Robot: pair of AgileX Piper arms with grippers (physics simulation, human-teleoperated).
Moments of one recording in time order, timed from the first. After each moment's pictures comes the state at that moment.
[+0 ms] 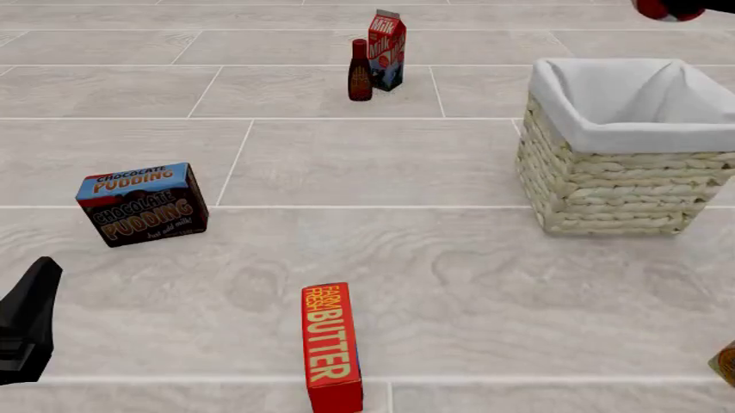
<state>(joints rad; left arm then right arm) 0.00 0.00 0.00 0.00 0.00 0.03 1.10 -1.03 0.02 -0.20</state>
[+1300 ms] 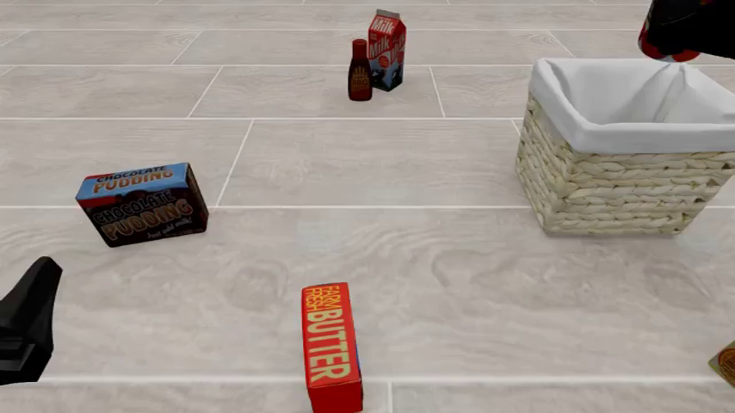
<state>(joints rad) 0.00 0.00 0.00 0.00 0.00 -0.10 1.29 -1.02 -0.11 -0.19</state>
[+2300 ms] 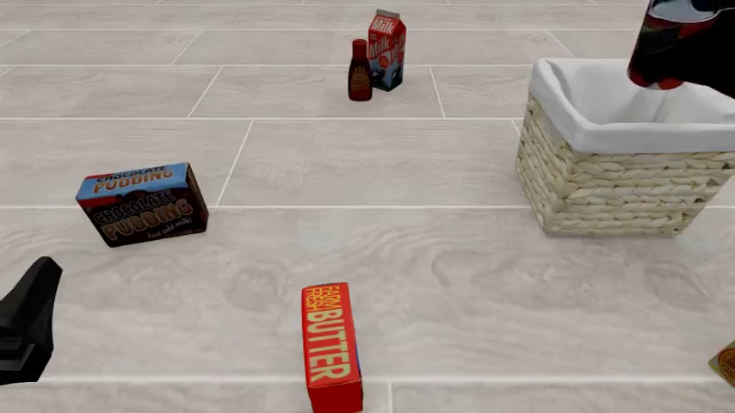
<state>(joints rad) 0.00 0.00 0.00 0.00 0.00 -0.13 1.40 -1.00 -0.16 -0.19</state>
